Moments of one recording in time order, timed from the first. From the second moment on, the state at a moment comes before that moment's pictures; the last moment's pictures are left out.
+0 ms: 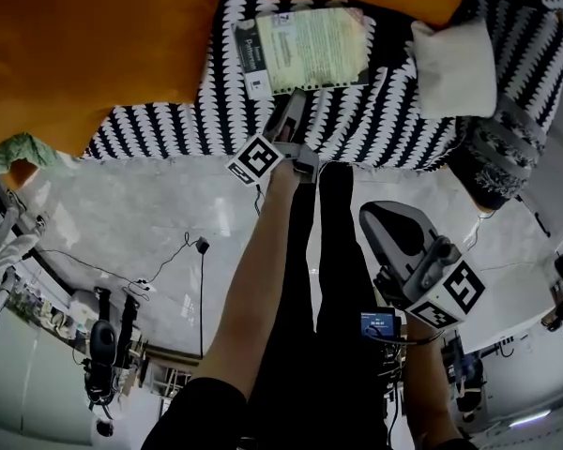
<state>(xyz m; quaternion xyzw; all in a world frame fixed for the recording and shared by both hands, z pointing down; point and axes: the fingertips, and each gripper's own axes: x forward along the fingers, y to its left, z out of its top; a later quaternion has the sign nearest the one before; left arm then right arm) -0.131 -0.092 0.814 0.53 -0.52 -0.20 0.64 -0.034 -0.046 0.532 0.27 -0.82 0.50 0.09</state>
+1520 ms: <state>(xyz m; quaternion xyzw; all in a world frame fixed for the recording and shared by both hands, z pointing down) -0.156 -0.131 0.845 0.51 -0.53 -0.27 0.63 -0.037 -0.042 0.548 0.27 -0.81 0.51 0.10</state>
